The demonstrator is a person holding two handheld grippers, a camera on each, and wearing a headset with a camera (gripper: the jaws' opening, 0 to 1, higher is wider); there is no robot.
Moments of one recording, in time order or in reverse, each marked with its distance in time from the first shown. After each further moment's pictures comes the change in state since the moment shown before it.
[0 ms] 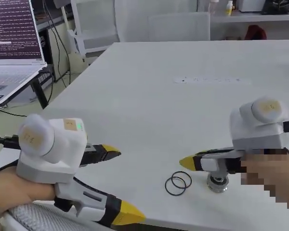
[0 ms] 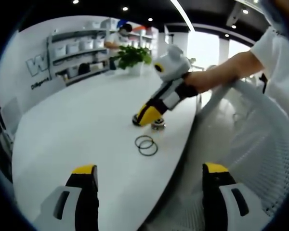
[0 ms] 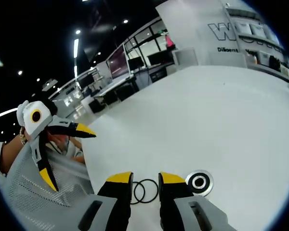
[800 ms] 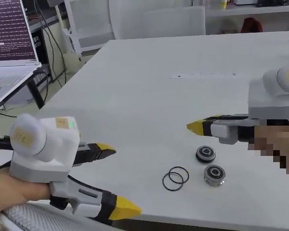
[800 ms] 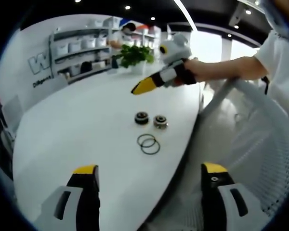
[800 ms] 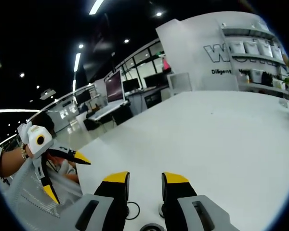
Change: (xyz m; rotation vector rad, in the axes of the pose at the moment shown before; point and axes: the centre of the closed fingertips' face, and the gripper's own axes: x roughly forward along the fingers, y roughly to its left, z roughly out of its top) left arm -0.002 0.005 -0.001 -0.011 0.010 0.020; right arm -0.038 -0.026 0.056 -0.026 -0.199 -0.076
